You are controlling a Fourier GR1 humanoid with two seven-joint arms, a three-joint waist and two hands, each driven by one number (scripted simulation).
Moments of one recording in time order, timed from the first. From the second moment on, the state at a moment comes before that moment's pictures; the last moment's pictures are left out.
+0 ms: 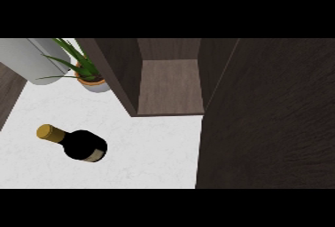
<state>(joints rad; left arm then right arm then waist) -0.11 0.63 0.58 -1.25 1.42 -0.62 0.57 0.21 -0.15 0.18 -2.44 -0.23 0.12 0.37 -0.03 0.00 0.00</state>
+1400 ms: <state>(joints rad) -0.28 0.41 0.45 -0.67 0.63 -0.88 -0.07 0.30 -0.12 0.14 -2.42 -0.26 0.23 0.29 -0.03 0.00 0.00</state>
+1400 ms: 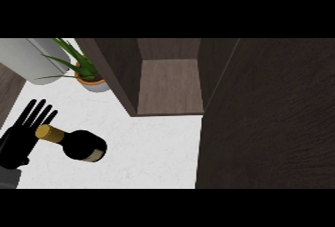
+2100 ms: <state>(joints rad) -0.34 0.34 0.41 -0.43 0.52 -0.96 -0.16 0.33 -0.11 0.15 -2.41 -0.27 0.27 0.24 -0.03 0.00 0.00</state>
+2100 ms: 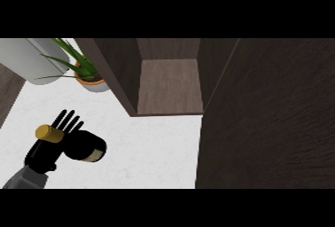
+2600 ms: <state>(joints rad) -0.38 0.28 0.42 -0.34 0.49 -0.95 -0.21 0.32 -0.11 0.13 -2.41 -0.28 0.27 0.24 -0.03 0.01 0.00</state>
